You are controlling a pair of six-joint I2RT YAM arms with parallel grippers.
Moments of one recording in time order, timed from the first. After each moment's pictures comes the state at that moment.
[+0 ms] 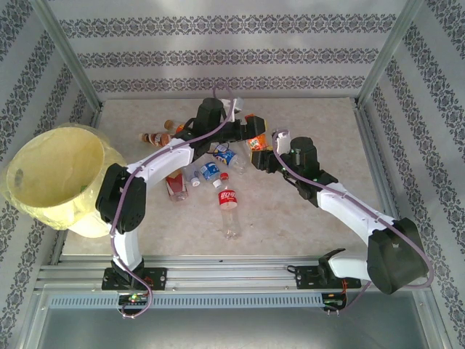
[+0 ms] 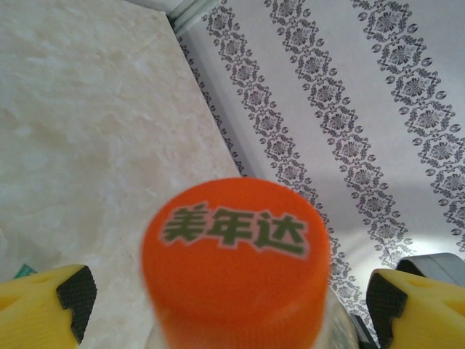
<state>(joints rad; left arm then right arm) -0.54 1.89 1.51 0.03 0.56 -0.76 0.41 1.28 0.76 0.13 -0.31 0.32</state>
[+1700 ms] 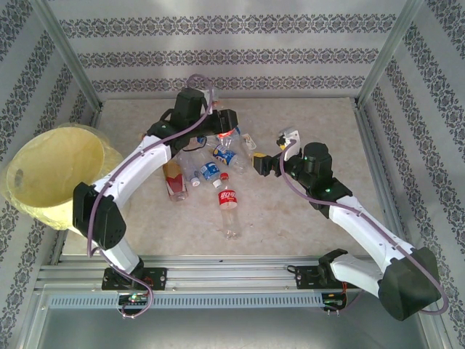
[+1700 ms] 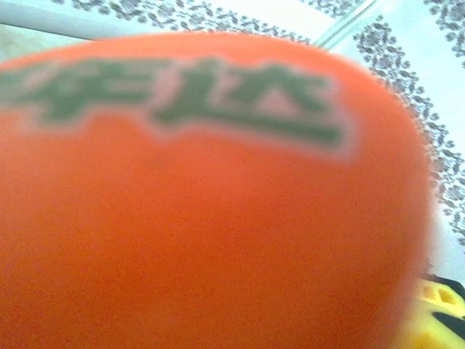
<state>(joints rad) -0.47 1.66 1.55 -0.38 0.26 -0.58 0.40 1.08 0.71 0.11 -0.28 0.12</state>
